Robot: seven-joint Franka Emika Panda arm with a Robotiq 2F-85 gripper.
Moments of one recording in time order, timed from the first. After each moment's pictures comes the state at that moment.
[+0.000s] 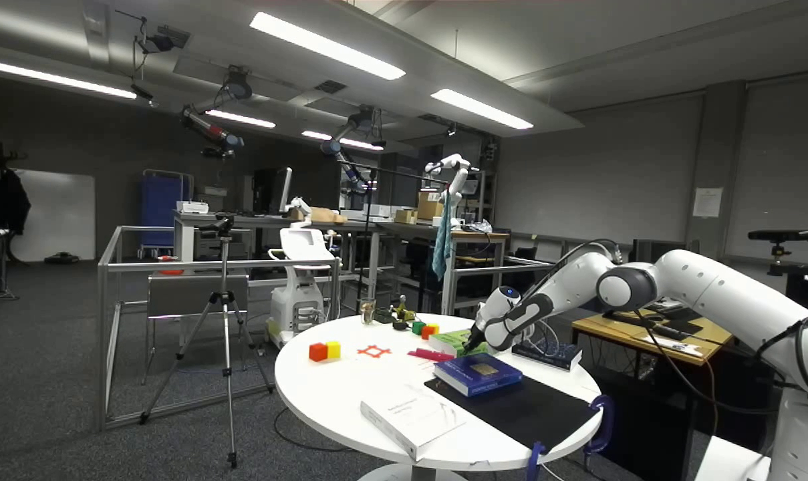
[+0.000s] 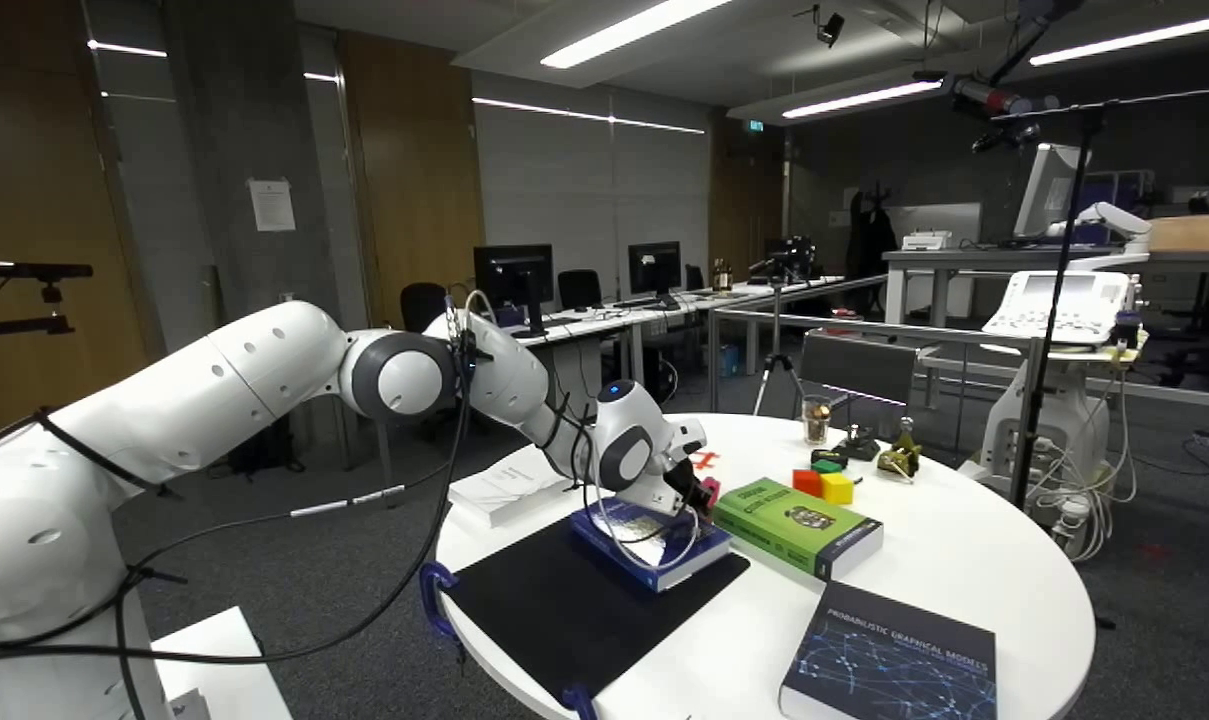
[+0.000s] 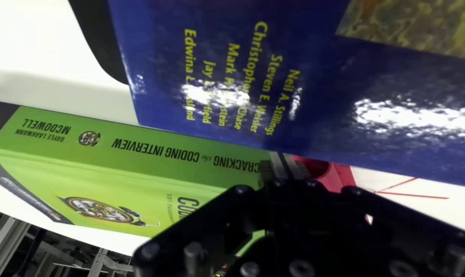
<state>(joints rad) -0.08 1.13 -0.08 -1.21 -0.07 2.94 -0.04</state>
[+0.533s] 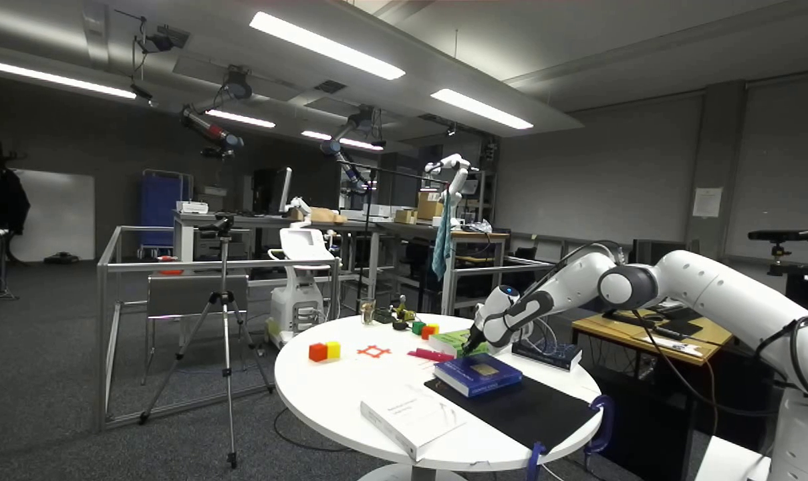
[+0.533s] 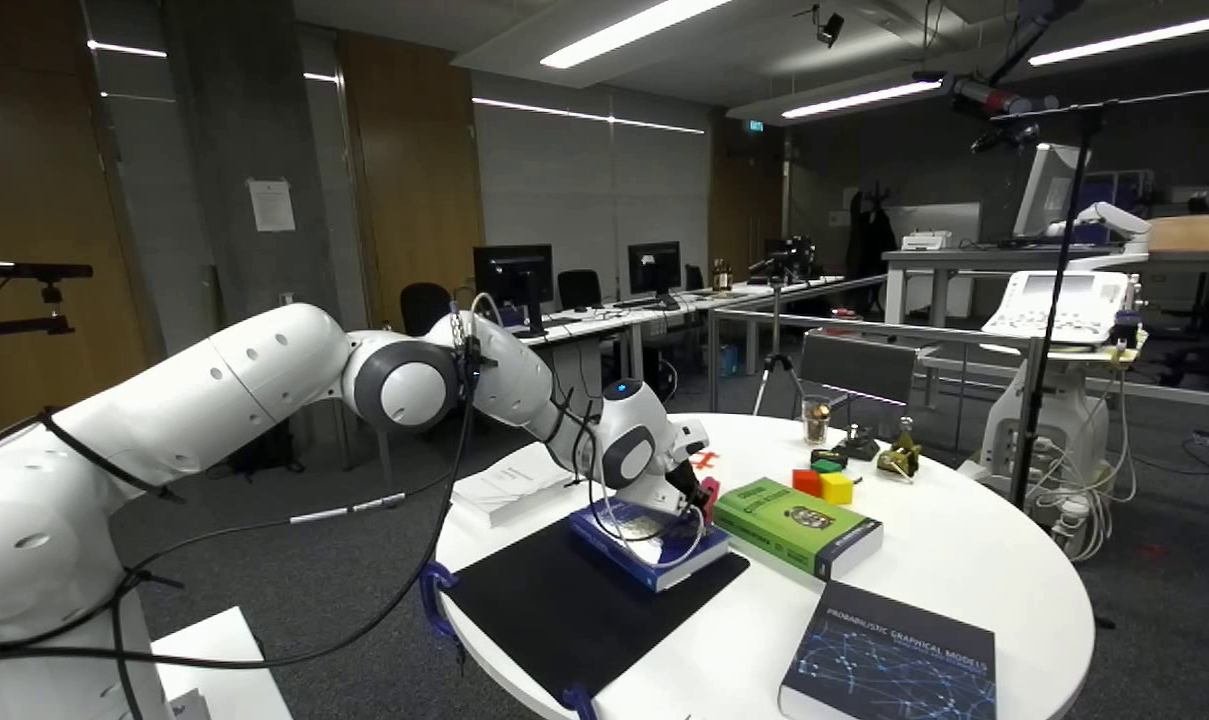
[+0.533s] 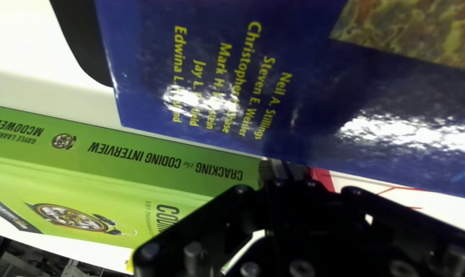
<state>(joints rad) -0.13 1.14 0.00 -1.18 -0.07 2.88 -0.14</state>
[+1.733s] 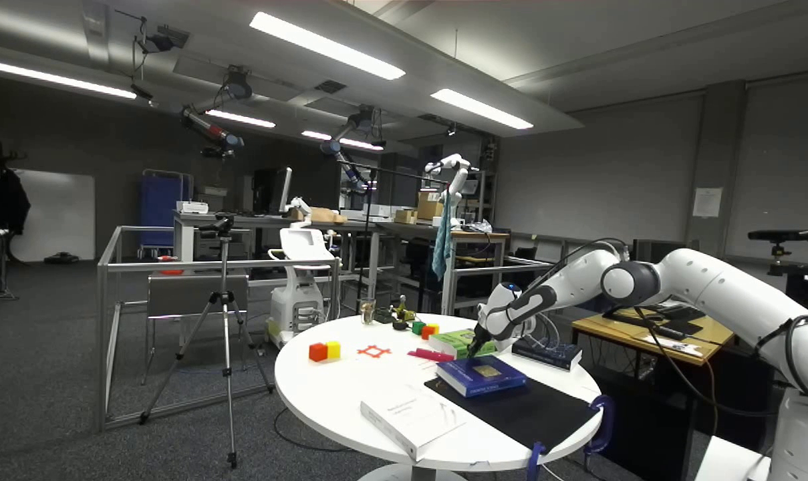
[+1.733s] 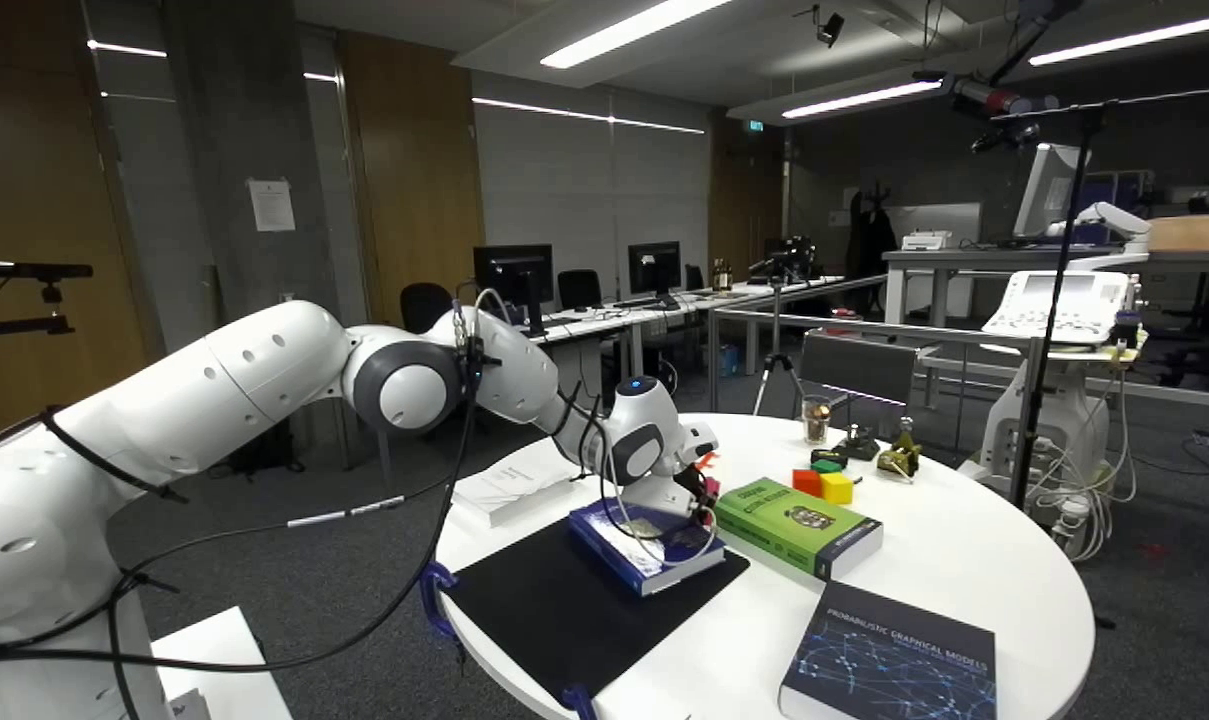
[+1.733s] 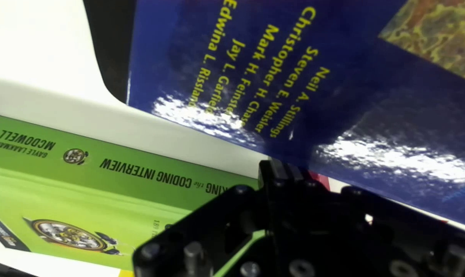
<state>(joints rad) -0.19 1.12 0.06 -1.18 -0.07 2.78 -0.26</state>
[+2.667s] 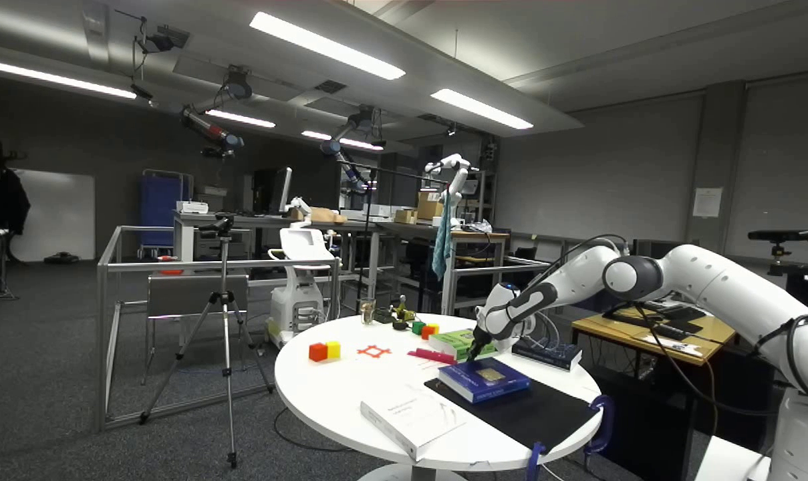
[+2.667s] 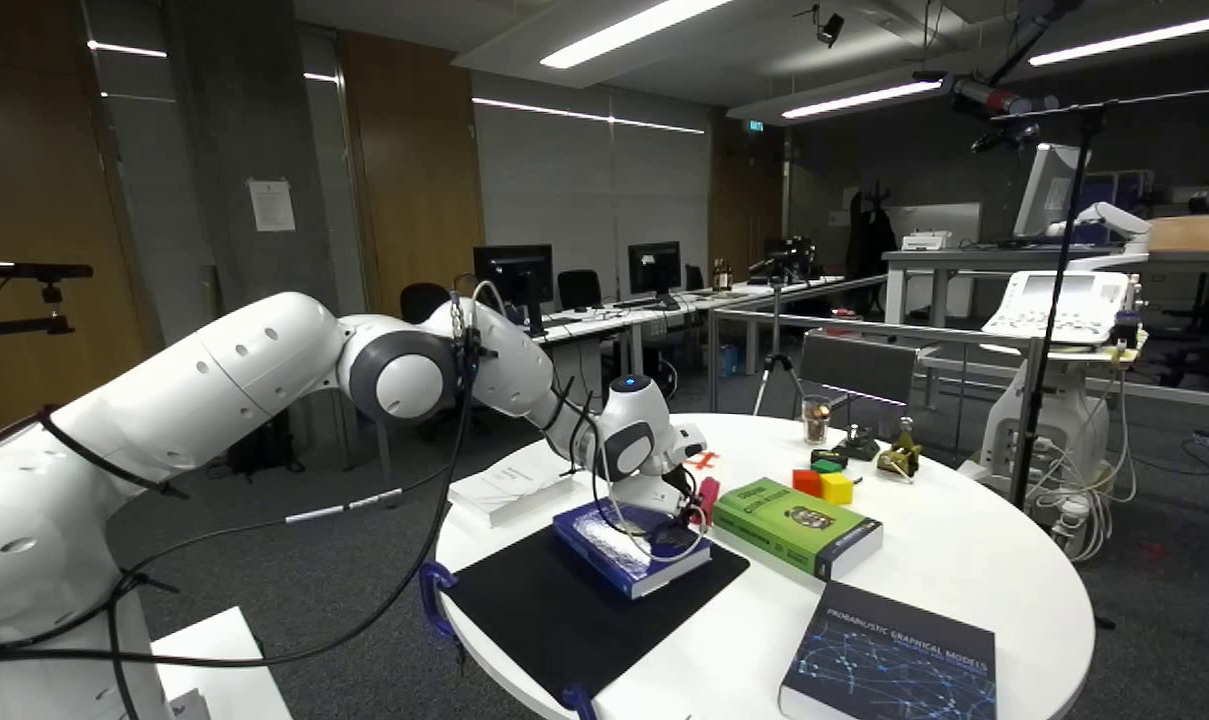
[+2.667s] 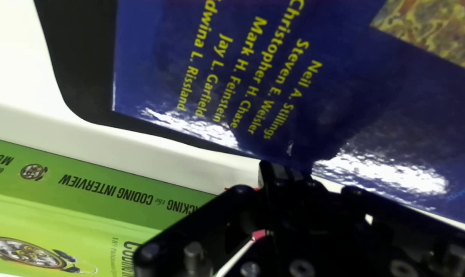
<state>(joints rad) -0.19 1.08 0.09 -1.25 -0.07 2.75 -0.30</state>
